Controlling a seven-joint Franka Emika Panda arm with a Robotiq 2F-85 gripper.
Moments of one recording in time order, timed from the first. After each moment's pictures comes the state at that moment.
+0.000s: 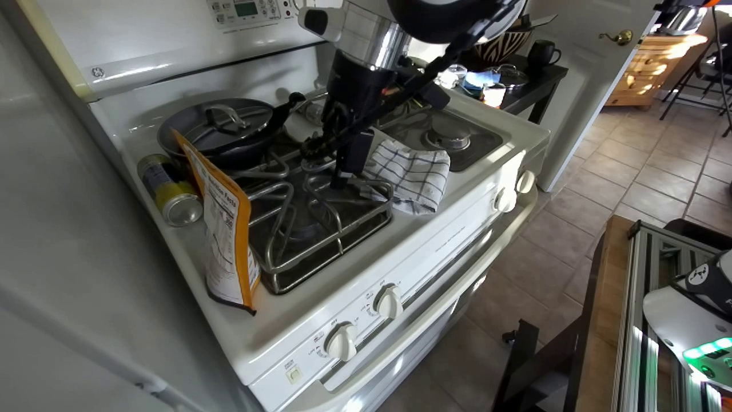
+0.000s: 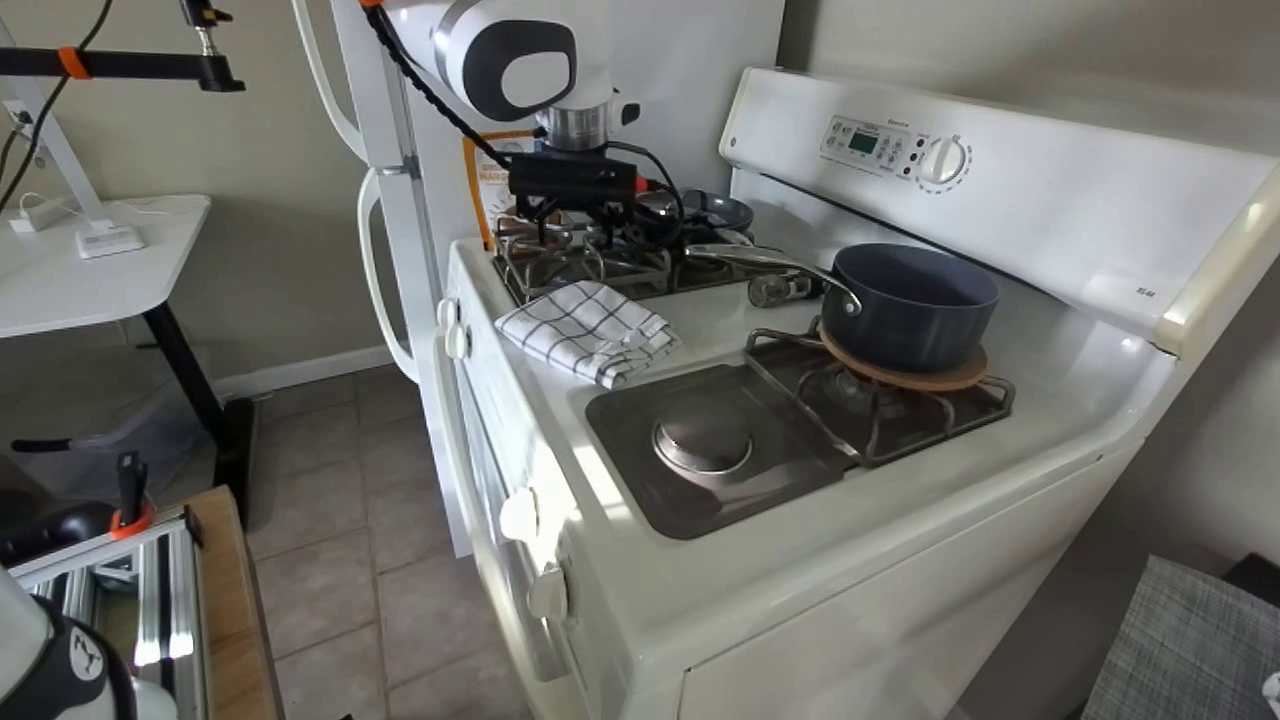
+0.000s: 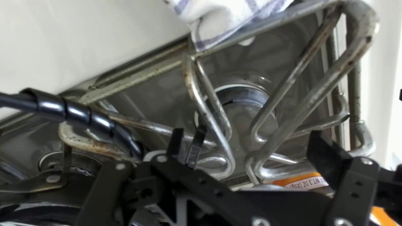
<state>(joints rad) 0.17 0.16 0.18 -2.12 0.31 2.53 -0.83</state>
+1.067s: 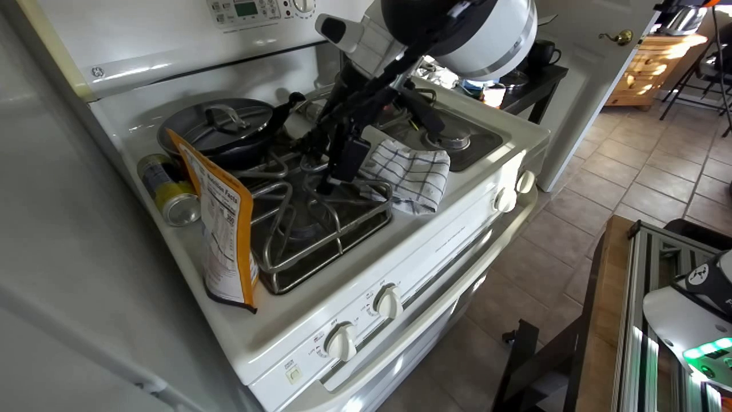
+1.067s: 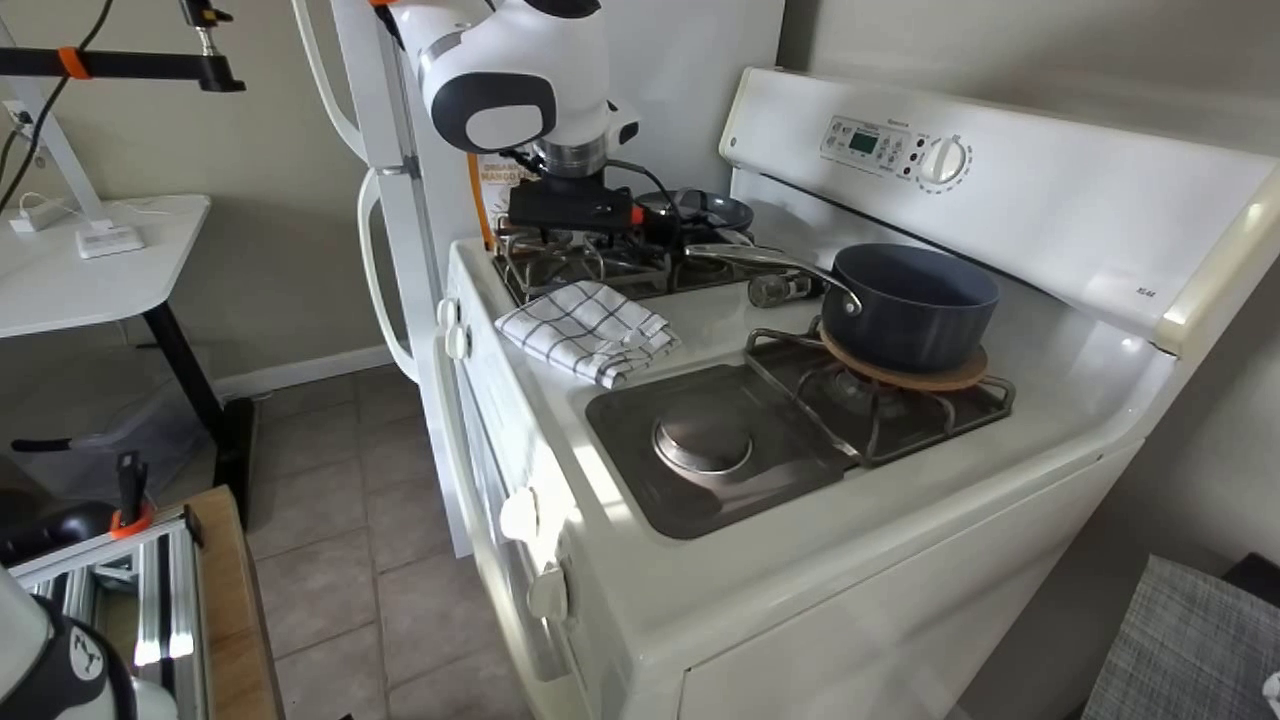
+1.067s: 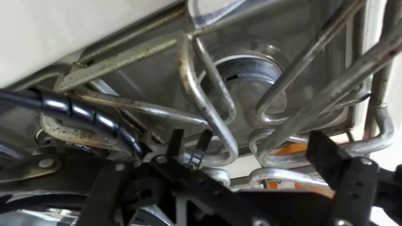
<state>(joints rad) 0.07 0.17 0.31 -2.19 0.66 2.74 -1.13</state>
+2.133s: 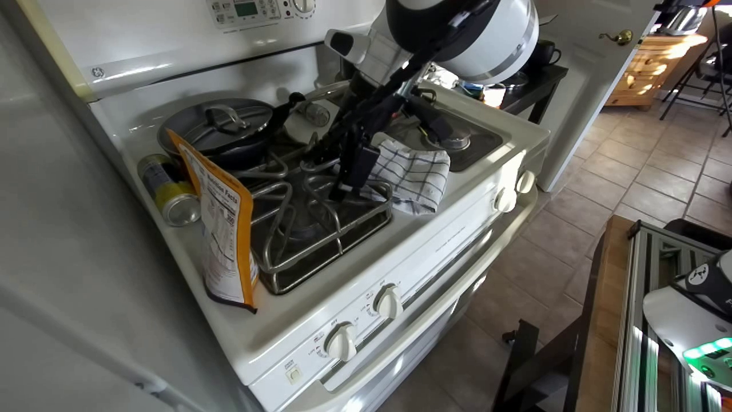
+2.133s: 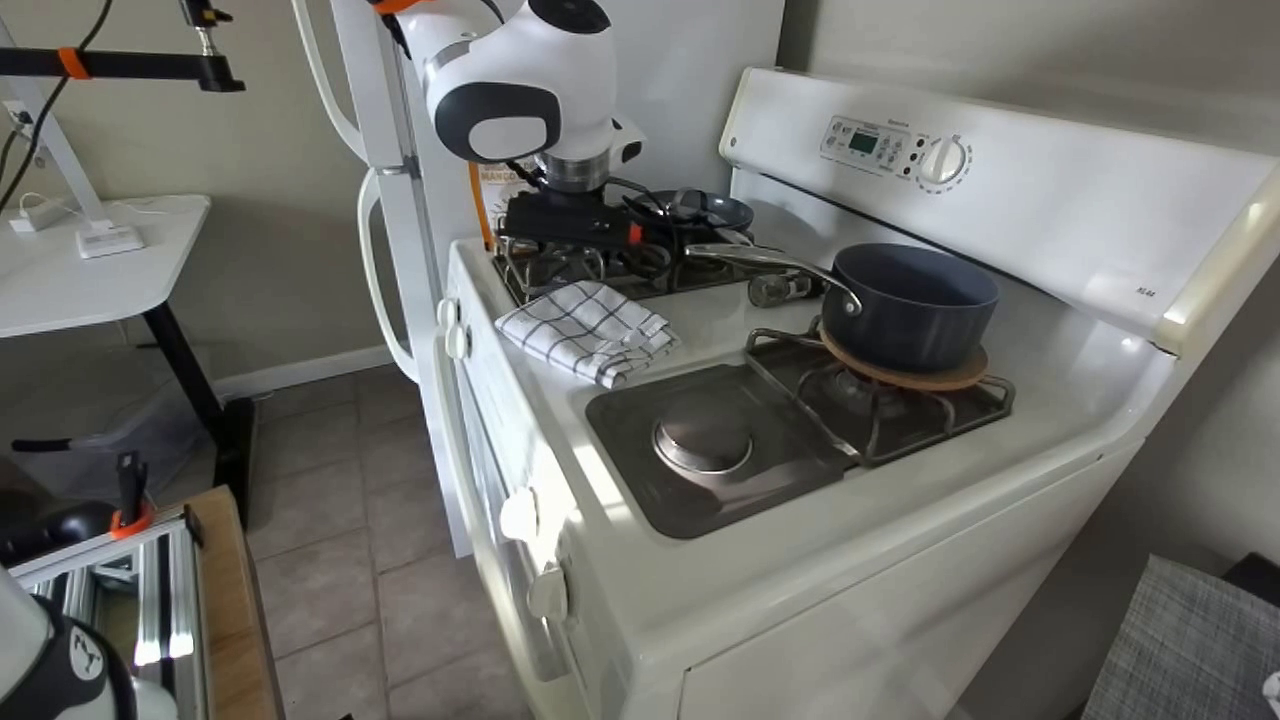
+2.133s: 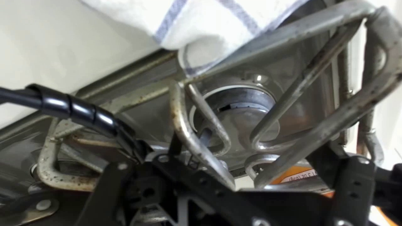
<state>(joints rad) 0.07 0.17 0.29 -2.21 0.66 2.69 -1.11</state>
